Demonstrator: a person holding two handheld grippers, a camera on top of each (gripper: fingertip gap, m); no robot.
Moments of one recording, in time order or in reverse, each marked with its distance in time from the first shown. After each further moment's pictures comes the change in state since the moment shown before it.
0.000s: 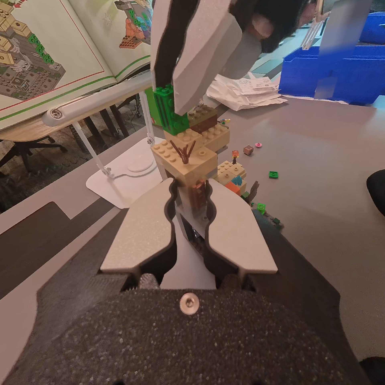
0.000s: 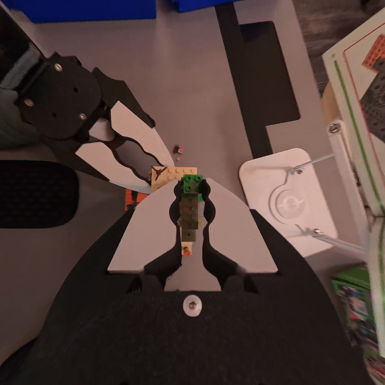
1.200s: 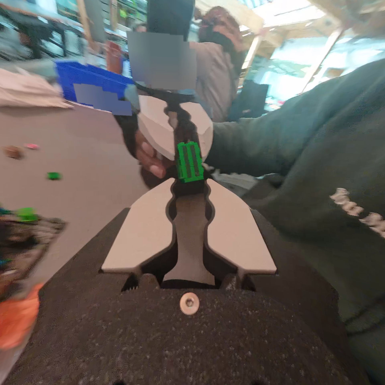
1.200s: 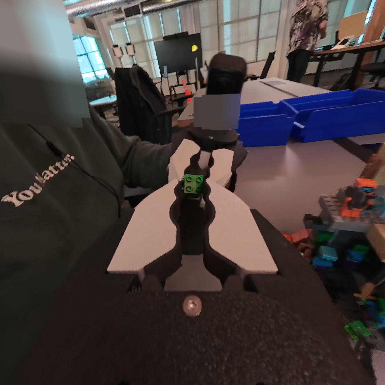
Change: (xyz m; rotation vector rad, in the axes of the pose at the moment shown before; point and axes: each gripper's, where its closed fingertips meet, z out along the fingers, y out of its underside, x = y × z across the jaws) left arm 0.198 -0.003 -0.103 0.083 0.905 -0.250; right arm -0.221 0.070 -0.040 0.773 -0.396 -0.013
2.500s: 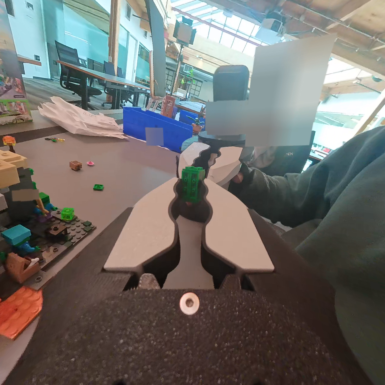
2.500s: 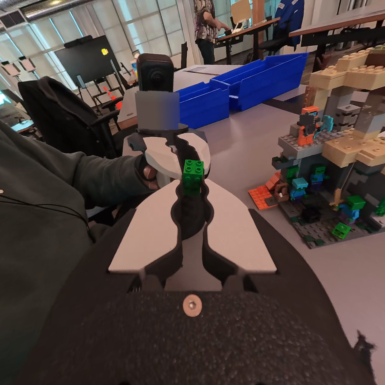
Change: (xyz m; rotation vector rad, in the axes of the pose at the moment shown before) left arm -0.022 -0.006 0.006 0.227 -0.243 0.014; right arm 0.011 0.028 -0.014 -0.001 0.388 0.175
